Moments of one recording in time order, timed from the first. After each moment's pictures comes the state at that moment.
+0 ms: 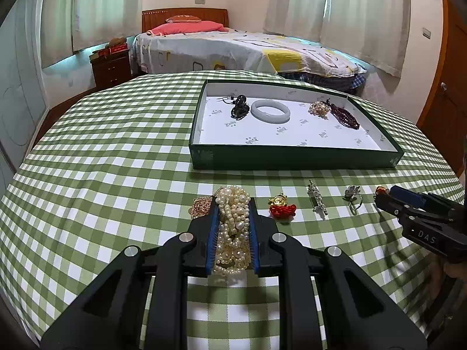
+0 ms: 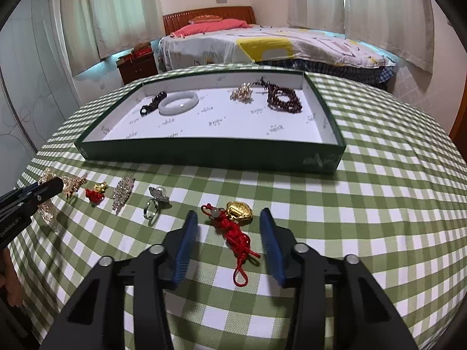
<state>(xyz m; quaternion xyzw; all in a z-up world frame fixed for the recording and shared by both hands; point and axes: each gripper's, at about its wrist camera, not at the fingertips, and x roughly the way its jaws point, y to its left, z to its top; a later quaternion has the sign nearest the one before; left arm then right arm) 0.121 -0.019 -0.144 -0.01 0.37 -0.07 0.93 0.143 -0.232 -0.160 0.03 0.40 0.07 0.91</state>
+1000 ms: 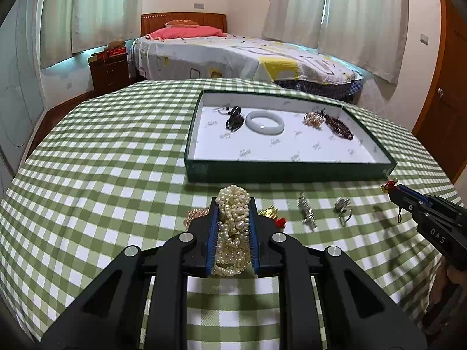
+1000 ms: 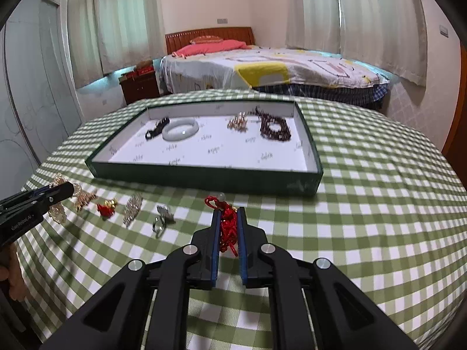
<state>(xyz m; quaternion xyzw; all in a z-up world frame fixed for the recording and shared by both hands) 0.120 -0.022 -0.127 -0.02 0.35 -0.08 0.93 0.127 -0.239 -0.132 0.02 0.35 0.07 0.93</state>
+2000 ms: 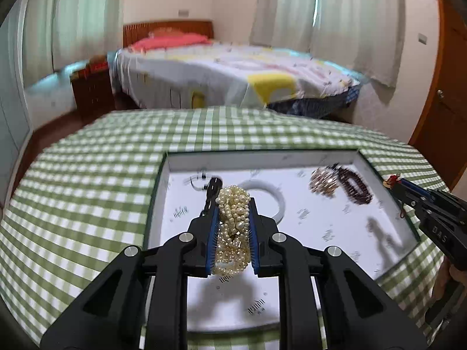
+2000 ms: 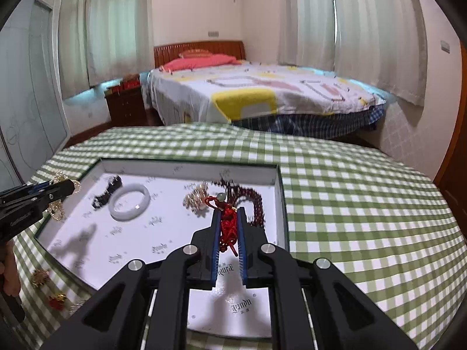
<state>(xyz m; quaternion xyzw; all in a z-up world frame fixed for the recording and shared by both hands) 0.275 -0.063 -0.114 0.00 0.35 -0.10 0.93 0.251 -0.268 -0.114 0.01 0.33 0.04 0.94</state>
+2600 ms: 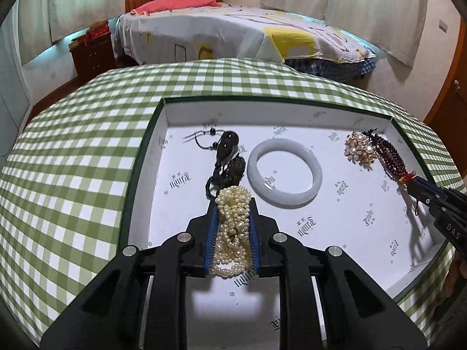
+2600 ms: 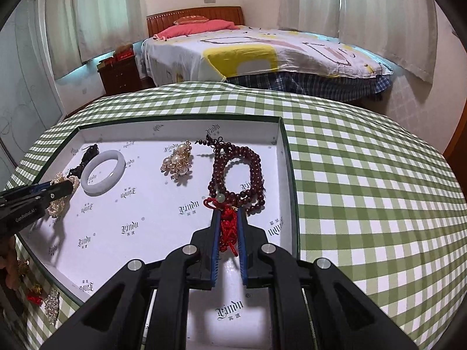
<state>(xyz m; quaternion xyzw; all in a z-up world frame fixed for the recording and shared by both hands) 0.310 -0.057 -0.163 0.00 0.43 -0.09 0.90 0.278 -0.280 -0.148 0.01 0.41 0.04 0.91</state>
